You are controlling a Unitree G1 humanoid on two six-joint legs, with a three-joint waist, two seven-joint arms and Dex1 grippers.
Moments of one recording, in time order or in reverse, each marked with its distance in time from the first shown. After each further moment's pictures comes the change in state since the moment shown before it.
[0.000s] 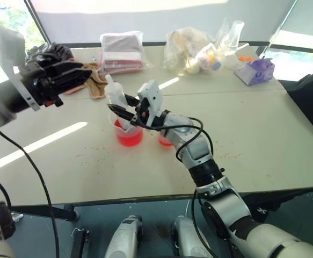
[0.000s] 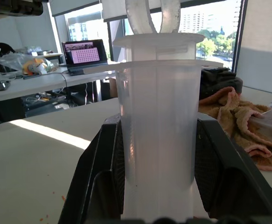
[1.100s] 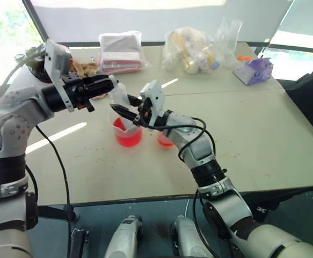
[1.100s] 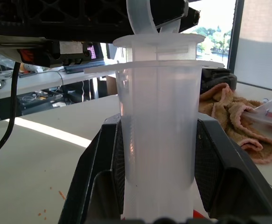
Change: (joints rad) left arm -0.137 -0.169 -0.230 0.163 0.202 -0.121 -0.136; right arm 0.015 -0.014 0.000 -0.024 -0.005 0.026 0.007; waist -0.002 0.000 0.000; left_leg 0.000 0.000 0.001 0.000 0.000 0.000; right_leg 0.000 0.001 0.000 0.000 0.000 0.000
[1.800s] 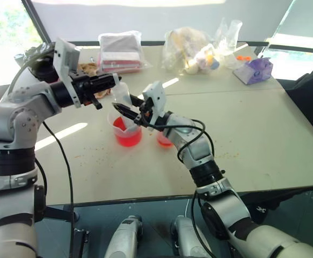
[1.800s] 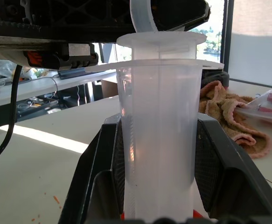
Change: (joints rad) left arm -0.083 -0.047 -0.031 0.090 0.079 0.005 -0.010; right arm 0.000 0.026 -0.033 0.056 -0.005 -0.041 -0.006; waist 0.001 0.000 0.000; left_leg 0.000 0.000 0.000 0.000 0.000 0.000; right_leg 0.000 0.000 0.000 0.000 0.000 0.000
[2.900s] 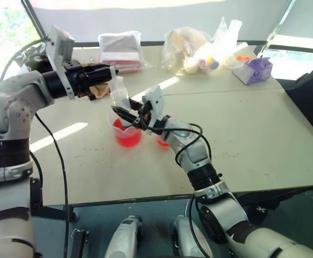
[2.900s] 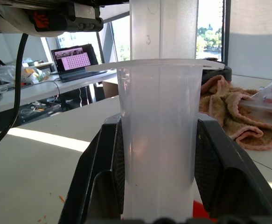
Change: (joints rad) left arm -0.021 0.053 0.022 -0.001 0.059 -0.012 -0.037; right arm 0.026 0.033 0.008 0.003 -0.013 0.002 -0.002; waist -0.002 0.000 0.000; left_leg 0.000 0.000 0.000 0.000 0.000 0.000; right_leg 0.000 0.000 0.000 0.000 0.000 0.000
